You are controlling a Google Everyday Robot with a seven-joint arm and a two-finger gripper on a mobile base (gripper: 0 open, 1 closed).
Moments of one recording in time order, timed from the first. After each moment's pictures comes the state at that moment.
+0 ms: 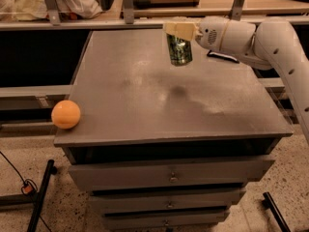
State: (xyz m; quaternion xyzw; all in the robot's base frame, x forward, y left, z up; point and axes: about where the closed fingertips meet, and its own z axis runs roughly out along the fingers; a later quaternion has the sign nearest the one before) arm 0.725 -0.075 0.969 -0.28 0.64 0.41 0.58
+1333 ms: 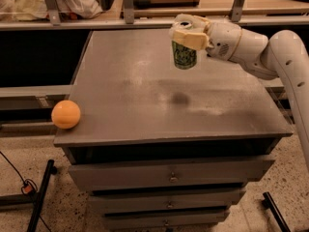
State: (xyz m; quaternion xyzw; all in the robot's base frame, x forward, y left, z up) arm 0.670 -0.086 0.988 -0.39 0.50 0.42 0.65
